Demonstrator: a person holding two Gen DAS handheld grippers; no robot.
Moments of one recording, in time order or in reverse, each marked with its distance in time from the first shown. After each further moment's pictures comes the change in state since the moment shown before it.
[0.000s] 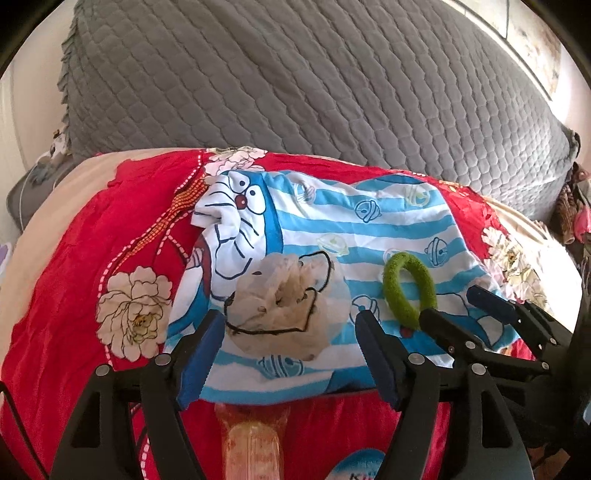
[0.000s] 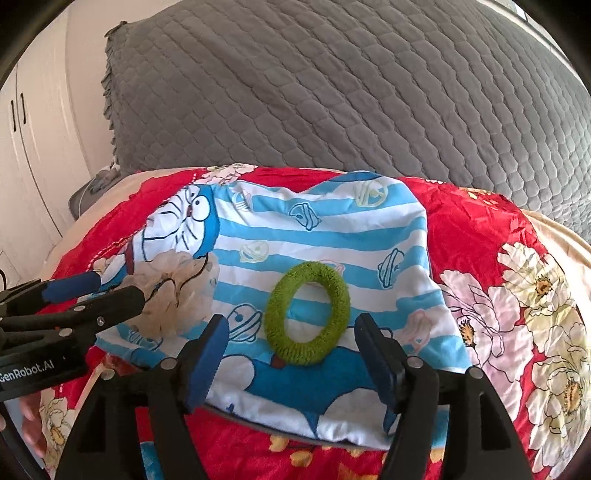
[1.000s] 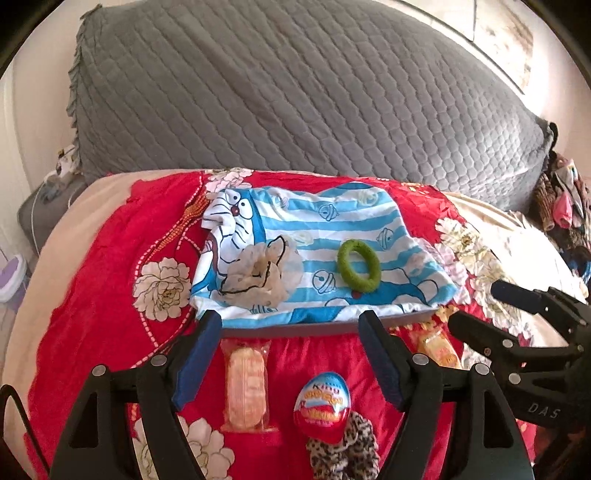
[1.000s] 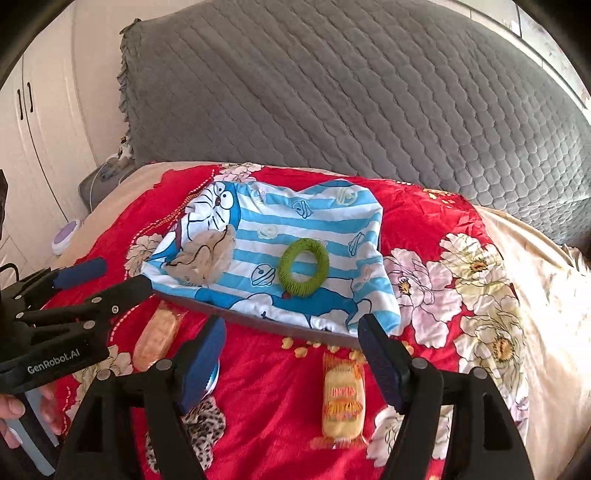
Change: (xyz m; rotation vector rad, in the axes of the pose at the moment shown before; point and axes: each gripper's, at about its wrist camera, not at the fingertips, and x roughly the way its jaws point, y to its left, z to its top) left arm -0.108 -0.021 -0.032 0.064 -0.049 -0.018; right arm -0.126 0.017 -0.008 -0.026 0.065 -0.047
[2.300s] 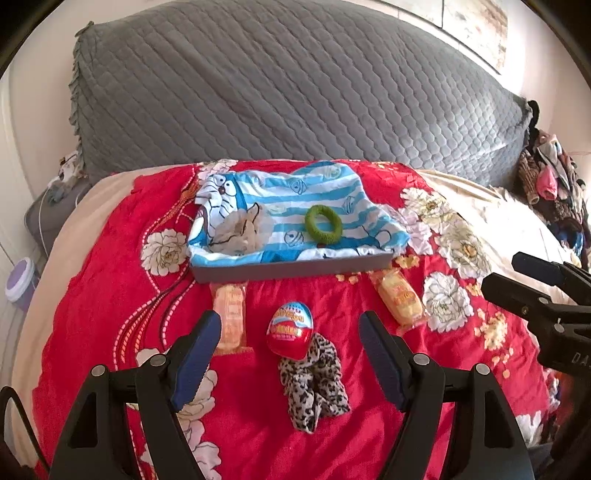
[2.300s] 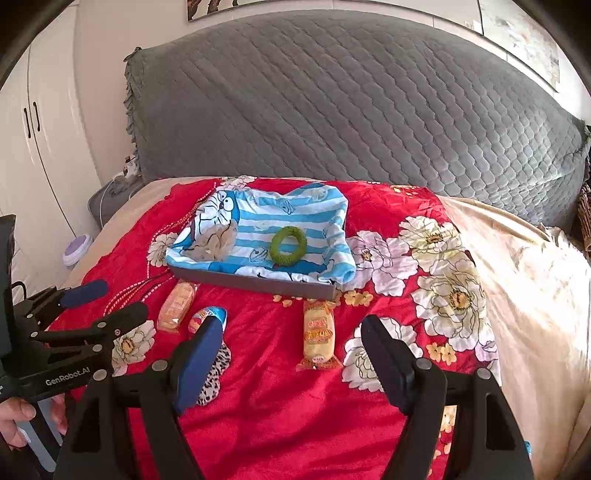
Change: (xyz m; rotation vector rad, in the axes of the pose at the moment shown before) left arm -0.074 -0.035 -0.059 0.056 0.020 -0.012; right arm -0.099 -0.023 -0.058 0.057 -0.060 -0.002
